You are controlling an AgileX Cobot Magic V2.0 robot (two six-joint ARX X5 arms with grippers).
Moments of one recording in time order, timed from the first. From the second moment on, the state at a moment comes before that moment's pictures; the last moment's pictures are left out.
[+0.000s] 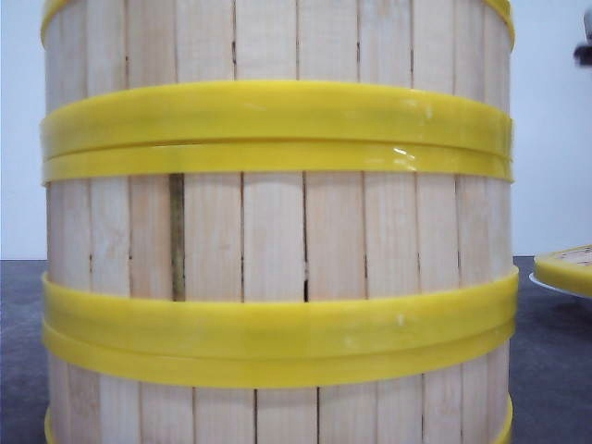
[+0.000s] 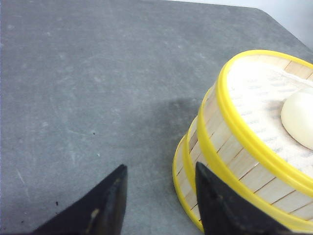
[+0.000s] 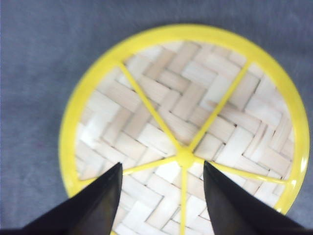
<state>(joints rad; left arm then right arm) -0.59 0.23 0.75 -0.94 -0.08 -0.28 -0.07 1.41 1.21 -0.97 -0.07 0.10</state>
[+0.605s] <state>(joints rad) -0.59 0.23 0.75 -0.96 -0.08 -0.28 -0.10 1.55 1.21 -0.98 -0.06 0.10</state>
